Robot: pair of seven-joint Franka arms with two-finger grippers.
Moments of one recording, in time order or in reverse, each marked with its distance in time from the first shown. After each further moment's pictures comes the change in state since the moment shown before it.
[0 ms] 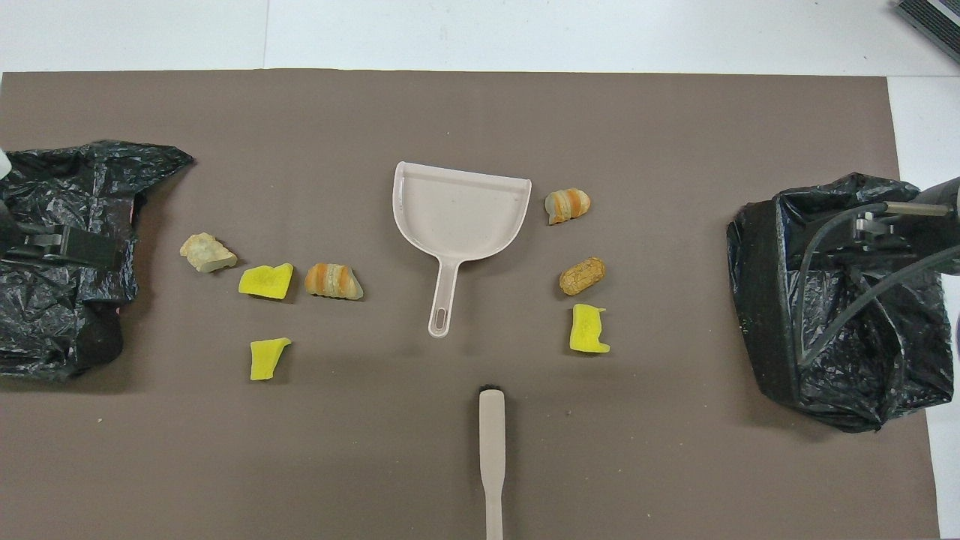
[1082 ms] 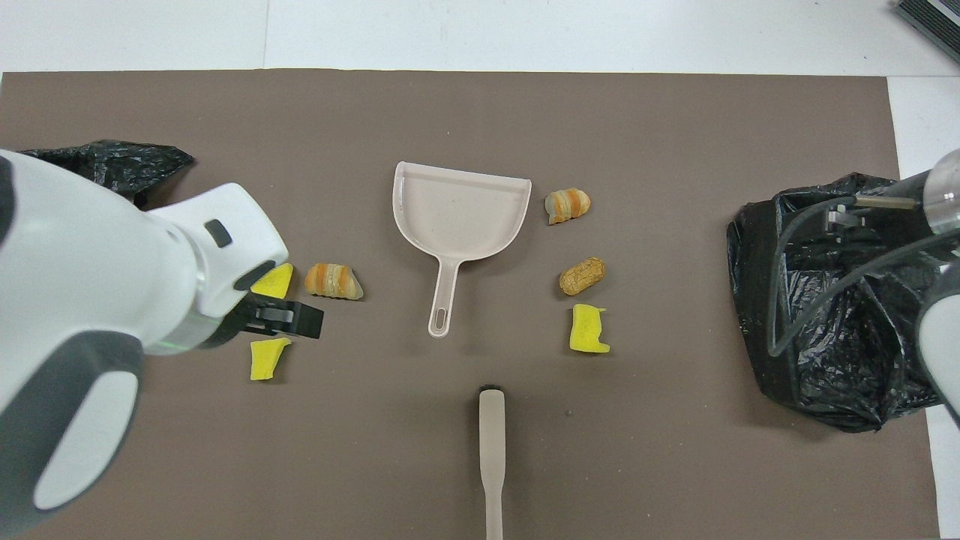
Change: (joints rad) left arm -0.349 -0.077 -0.064 -0.110 -0.010 -0.004 -0.289; right arm 0.052 0.028 0.000 -0.004 0.004 0.055 0.051
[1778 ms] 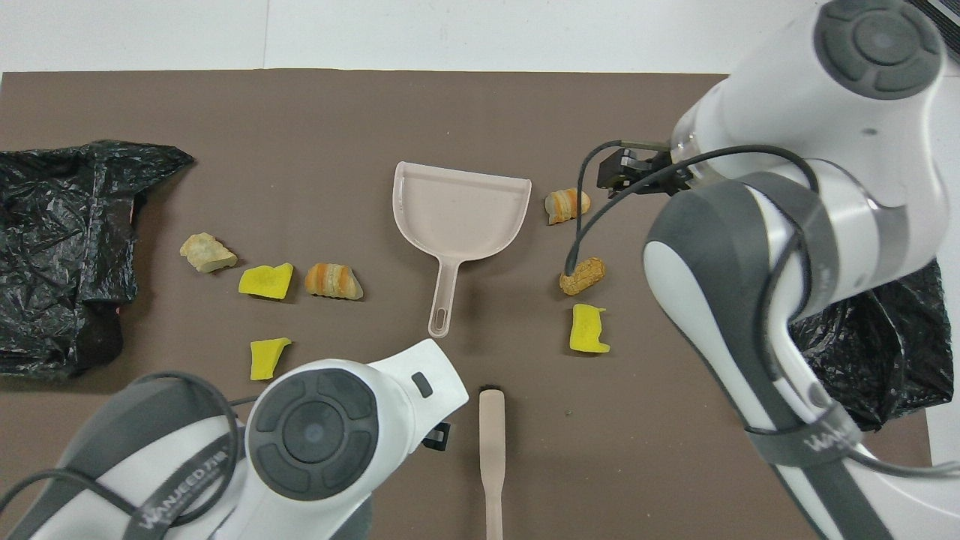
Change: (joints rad) left arm -0.313 -0.064 -0.002 -0.333 -0.030 0.232 -0.233; right arm 0.264 0.375 -0.001 0.287 -0.026 0.133 0.302
